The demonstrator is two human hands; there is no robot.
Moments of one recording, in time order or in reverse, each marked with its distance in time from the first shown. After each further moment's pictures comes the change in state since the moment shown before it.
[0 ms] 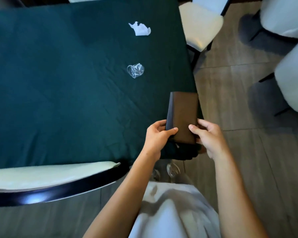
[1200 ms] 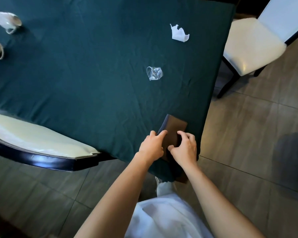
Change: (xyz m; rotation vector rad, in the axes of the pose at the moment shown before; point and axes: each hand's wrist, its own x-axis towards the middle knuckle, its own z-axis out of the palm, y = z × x) left_hand 0.068 -0.021 0.056 1.169 0.167 0.037; right_hand 0.119 0.033 0.005 -0.893 -0.211 -0.318
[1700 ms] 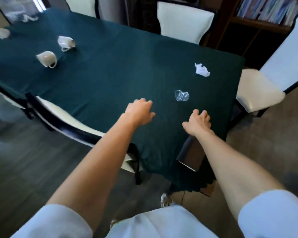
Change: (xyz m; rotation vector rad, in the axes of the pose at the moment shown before) left_hand -0.063 -0.127 -0.181 0.233 0.396 -0.017; right_hand 0.011 -0.165 -0.037 -0.382 0.079 -0.101
